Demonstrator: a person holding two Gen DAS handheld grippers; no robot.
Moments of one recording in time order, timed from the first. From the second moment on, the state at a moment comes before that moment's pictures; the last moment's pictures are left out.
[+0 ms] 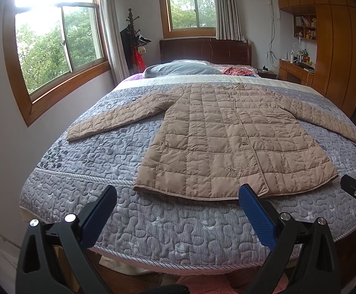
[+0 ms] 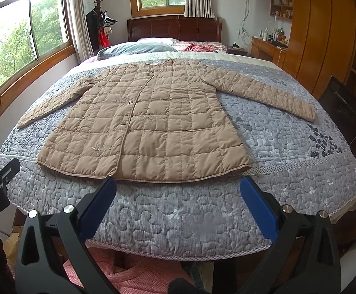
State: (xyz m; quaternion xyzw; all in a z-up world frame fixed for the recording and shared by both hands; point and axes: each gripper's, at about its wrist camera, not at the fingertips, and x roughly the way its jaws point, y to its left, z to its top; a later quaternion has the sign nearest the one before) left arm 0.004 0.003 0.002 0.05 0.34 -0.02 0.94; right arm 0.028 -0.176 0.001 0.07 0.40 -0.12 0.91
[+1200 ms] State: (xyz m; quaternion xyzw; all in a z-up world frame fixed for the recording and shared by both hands) left arm -0.001 0.006 0.007 0.06 0.34 -0.02 0.94; right arm 0.030 -0.176 0.001 0.07 0.40 -0.12 0.91
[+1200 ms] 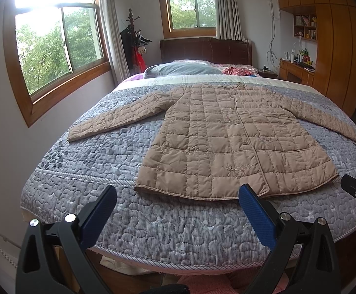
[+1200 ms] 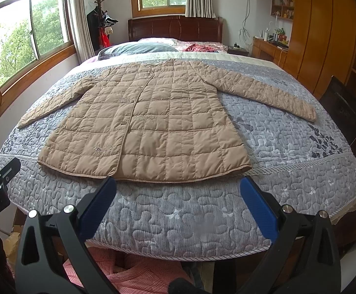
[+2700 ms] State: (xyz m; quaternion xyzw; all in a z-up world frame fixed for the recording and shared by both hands) left arm 0.364 -0.249 -0.066 0.10 0.56 -0.24 0.79; right arm 0.159 -0.668 -0.081 0.34 0.46 -0.29 0.77
